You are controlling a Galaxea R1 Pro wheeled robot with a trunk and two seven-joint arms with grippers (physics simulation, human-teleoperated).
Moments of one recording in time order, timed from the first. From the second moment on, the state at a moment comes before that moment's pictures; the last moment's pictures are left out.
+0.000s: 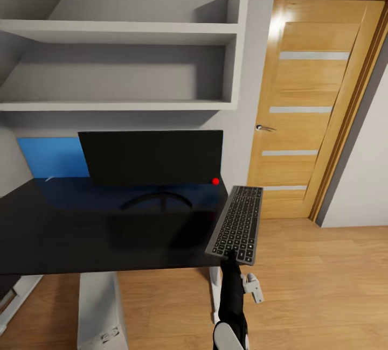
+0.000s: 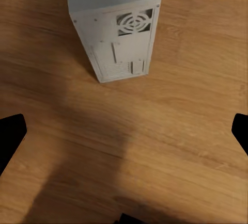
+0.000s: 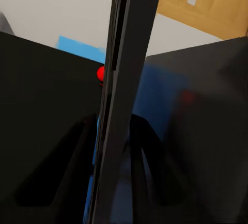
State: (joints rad) left arm 0.10 0.01 0.08 -0.75 0.19 -0.13 0.17; right arm -0.15 0.17 0.48 -1.24 -1.15 -0.77 -0.20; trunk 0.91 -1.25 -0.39
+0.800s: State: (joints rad) left arm 0.10 0.01 0.08 -0.72 0.19 -0.13 0.17; right arm -0.15 0.17 0.47 -1.24 -1.15 -0.77 -0.20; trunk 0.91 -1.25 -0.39
